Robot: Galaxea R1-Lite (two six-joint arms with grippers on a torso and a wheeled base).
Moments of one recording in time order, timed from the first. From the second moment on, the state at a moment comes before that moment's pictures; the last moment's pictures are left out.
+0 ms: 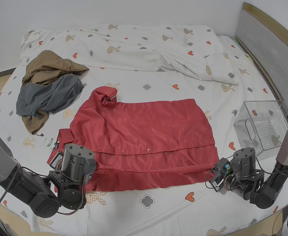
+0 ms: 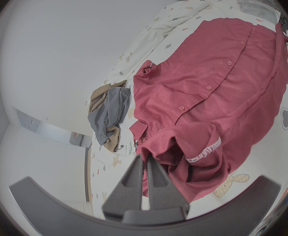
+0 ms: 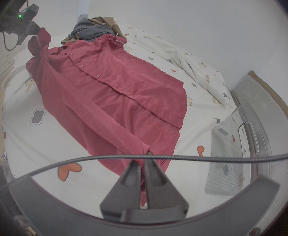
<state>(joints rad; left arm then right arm) -0.62 1.87 -0.51 -0.73 0.94 0.42 0.50 2.01 -0.32 -1.13 -0.31 -0.36</state>
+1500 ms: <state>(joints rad) -0.50 1.94 -0.64 -0.73 0.93 0.42 0.35 2.02 -0.50 -1.12 -0.24 -0.30</state>
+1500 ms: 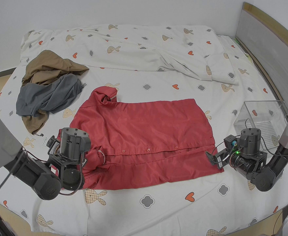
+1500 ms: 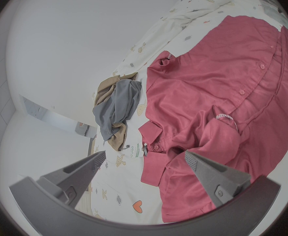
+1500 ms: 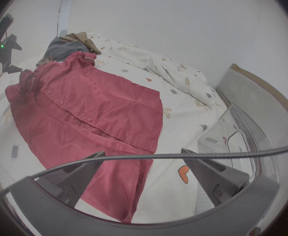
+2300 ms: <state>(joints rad) -0.49 1.55 -0.99 0.37 0.79 0.33 0.39 1.43 -0.65 -0.34 0.16 0.18</state>
